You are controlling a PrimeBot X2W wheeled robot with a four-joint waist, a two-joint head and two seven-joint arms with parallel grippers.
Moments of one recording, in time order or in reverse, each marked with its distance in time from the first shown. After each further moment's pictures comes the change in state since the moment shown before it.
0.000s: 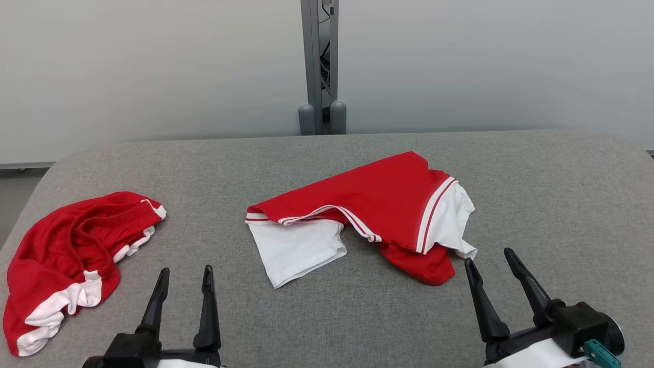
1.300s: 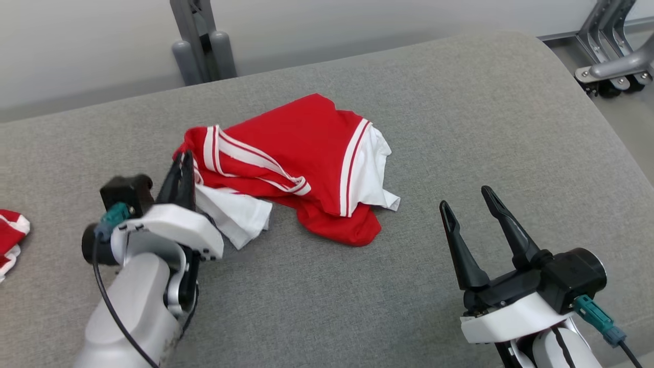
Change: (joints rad) left arm -0.665 0.115 -0.237 0.601 -0.342 0.017 0.013; right arm -0.163 0.000 0.074 -0.064 0.004 0.000 0.000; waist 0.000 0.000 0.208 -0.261
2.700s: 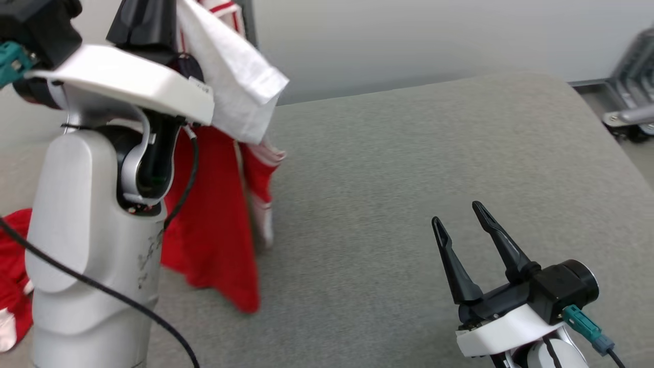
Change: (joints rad) left arm -0.172 -0.096 0.258 -0.601 0.149 -0.102 0.389; right arm 0.030 -0.002 0.023 0.020 -0.018 0.000 0.000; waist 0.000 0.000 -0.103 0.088
